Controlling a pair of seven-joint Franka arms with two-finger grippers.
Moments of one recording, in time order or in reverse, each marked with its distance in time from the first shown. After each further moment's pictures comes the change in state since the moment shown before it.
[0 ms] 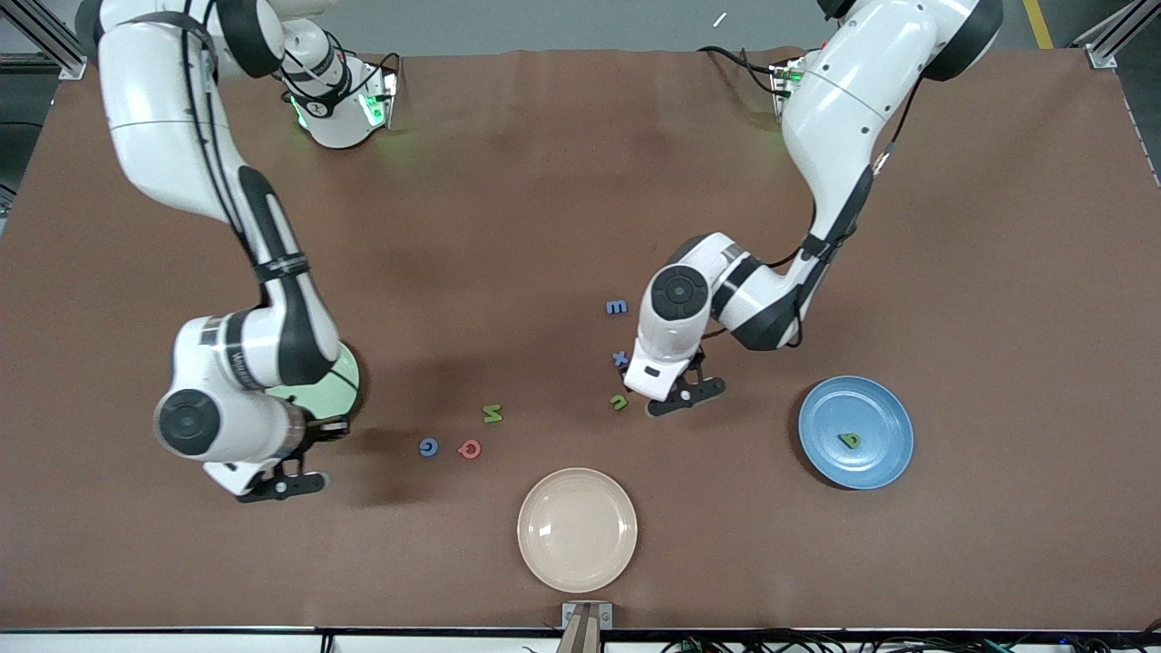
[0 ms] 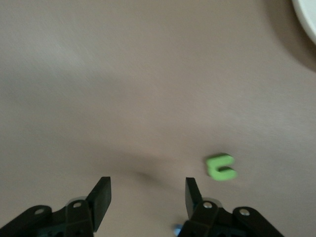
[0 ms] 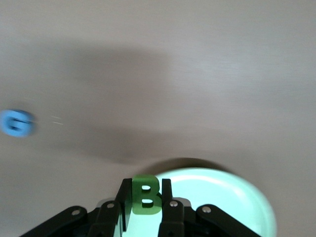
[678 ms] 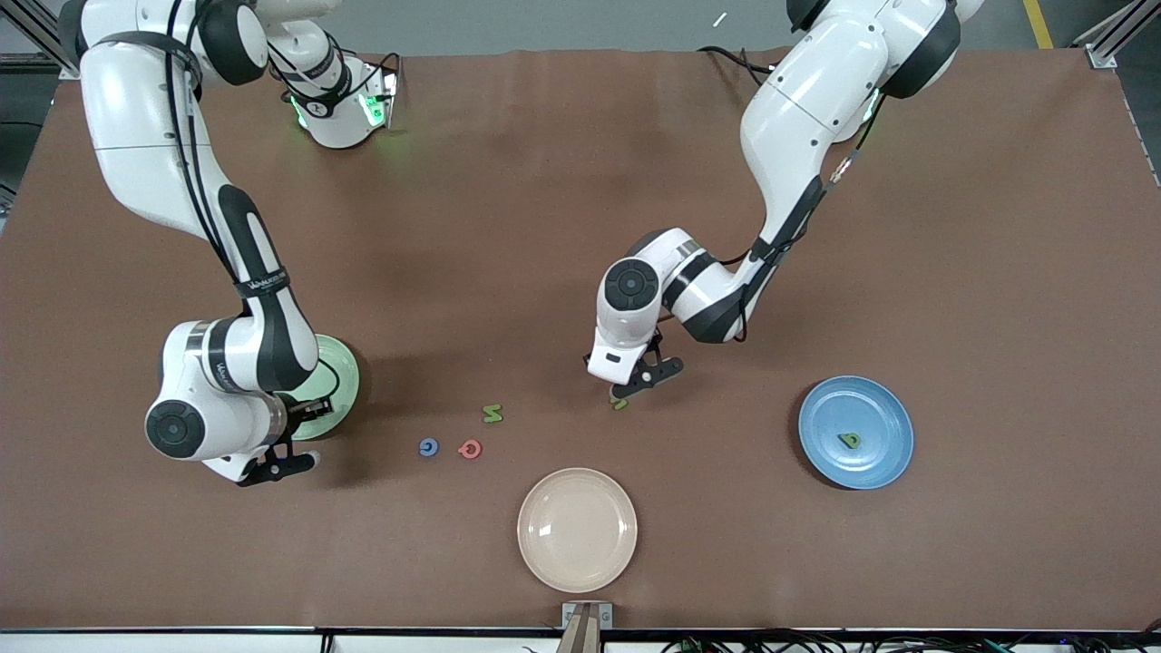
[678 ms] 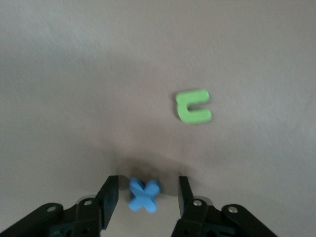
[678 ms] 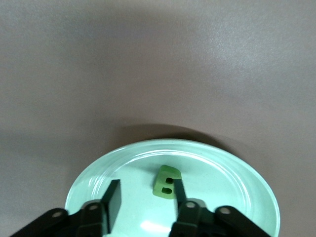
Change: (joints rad) left arm -0.083 0.067 0.000 0.037 -0.056 -0.003 -0.089; right arm -0.033 0.006 0.014 -0.115 0.000 -0.003 -0.089
